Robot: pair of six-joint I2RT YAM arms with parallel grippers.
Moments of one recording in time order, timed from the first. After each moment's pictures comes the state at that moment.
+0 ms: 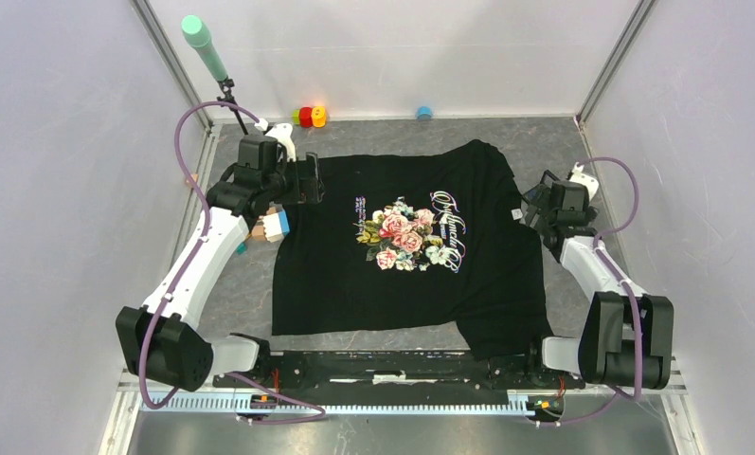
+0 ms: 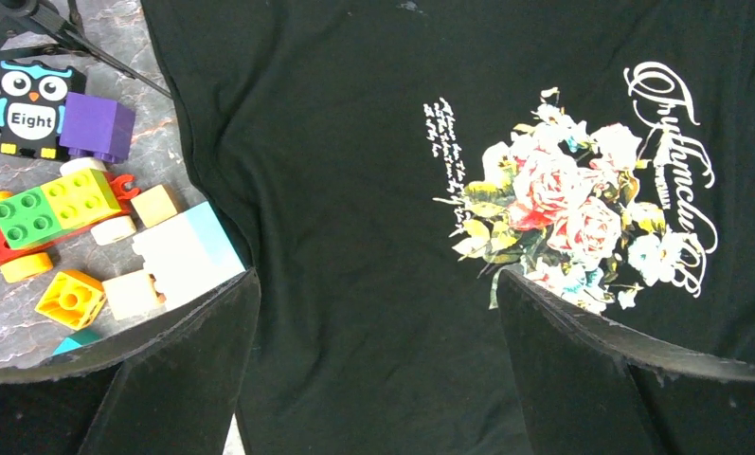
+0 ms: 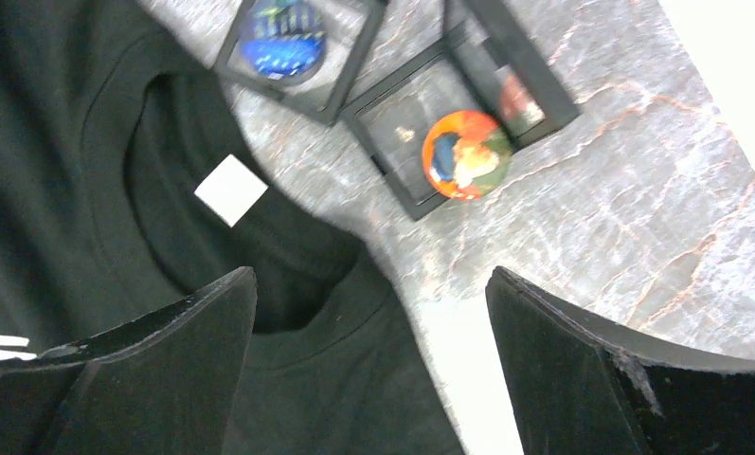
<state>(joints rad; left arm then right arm) -0.25 1.28 1.20 -0.58 0.05 -0.19 -0.07 1.28 0.69 -0.14 0.30 0.31</state>
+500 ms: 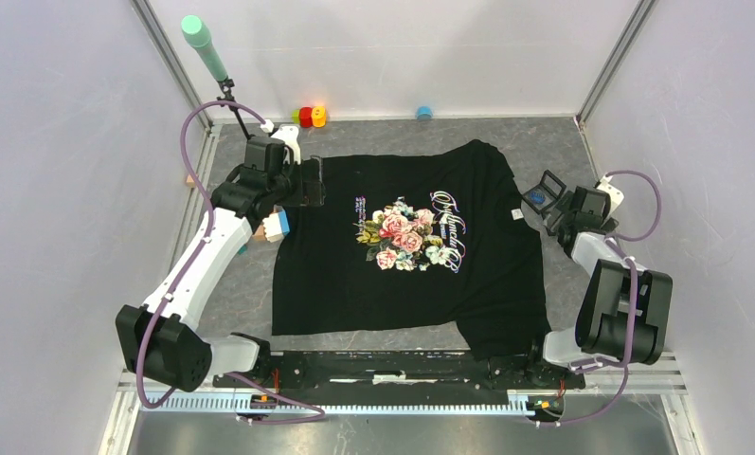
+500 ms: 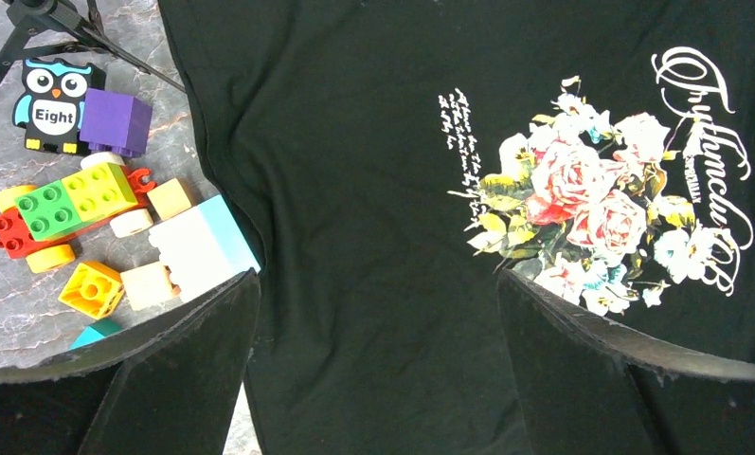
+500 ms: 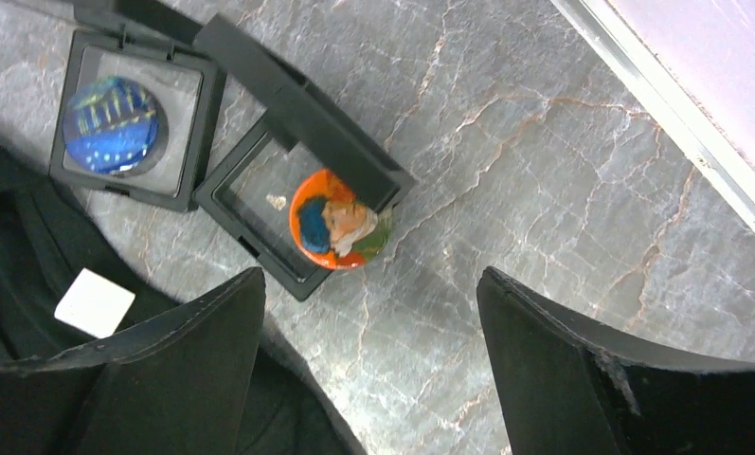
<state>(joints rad) -0.29 1.28 1.20 -0.60 -0.03 -0.17 -0.27 1.42 0.67 -0.01 0.29 0.34</state>
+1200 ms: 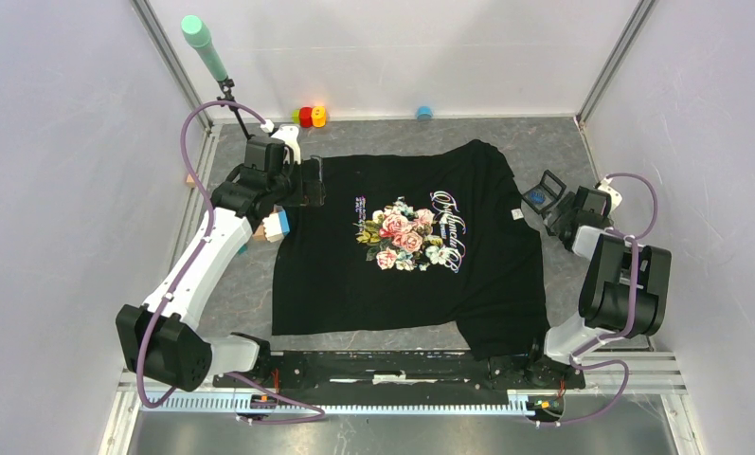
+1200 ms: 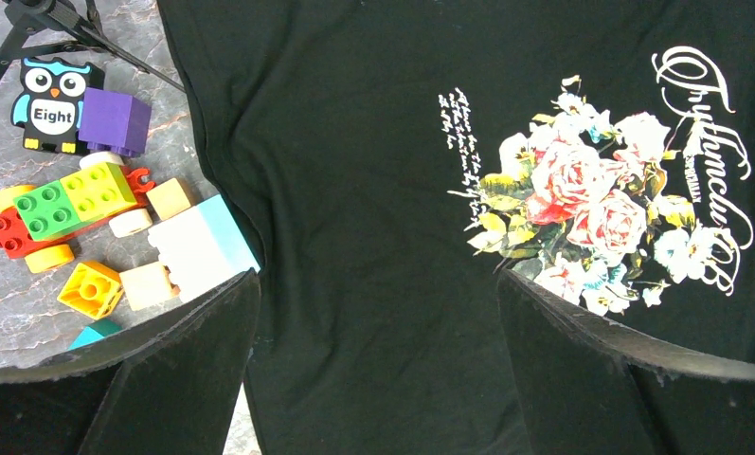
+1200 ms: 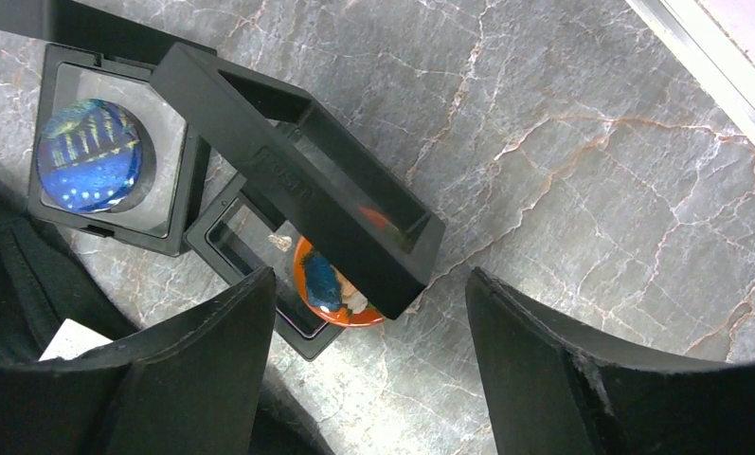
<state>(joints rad) -0.29 1.28 1.20 -0.60 -0.02 -0.17 -0.33 1.58 0.70 0.12 0.20 0.37</state>
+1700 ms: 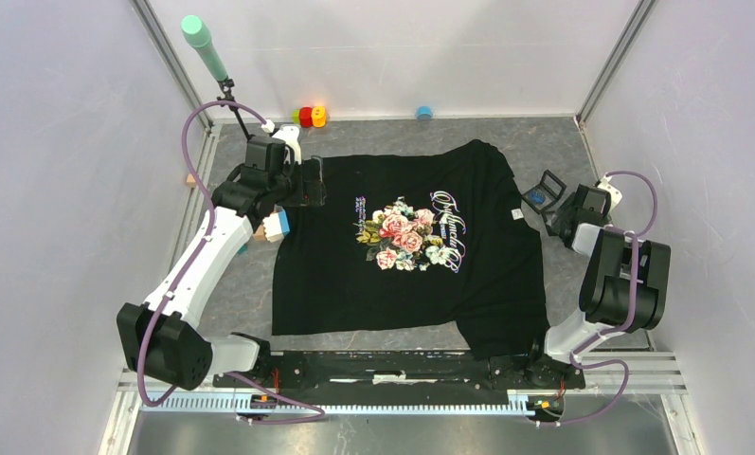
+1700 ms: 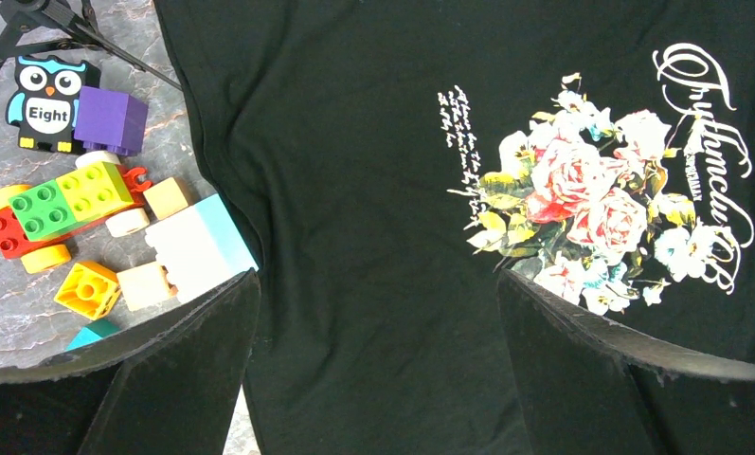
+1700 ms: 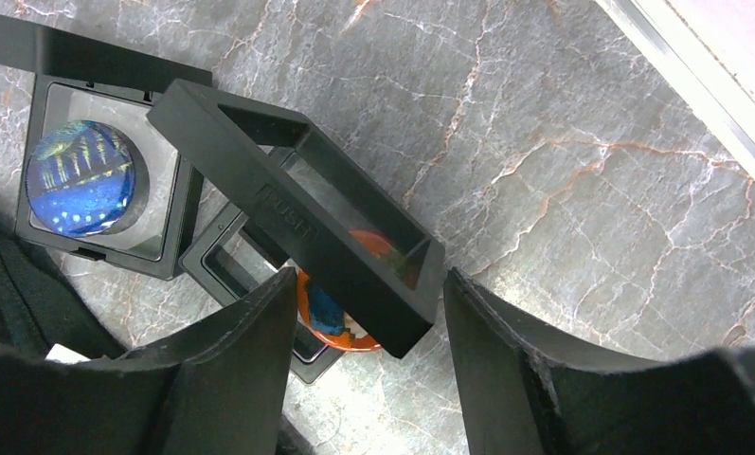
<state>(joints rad) -0.29 1.29 1.20 -0.60 -0.02 -0.17 -0.33 1.62 0.72 0.14 0.22 0.35</state>
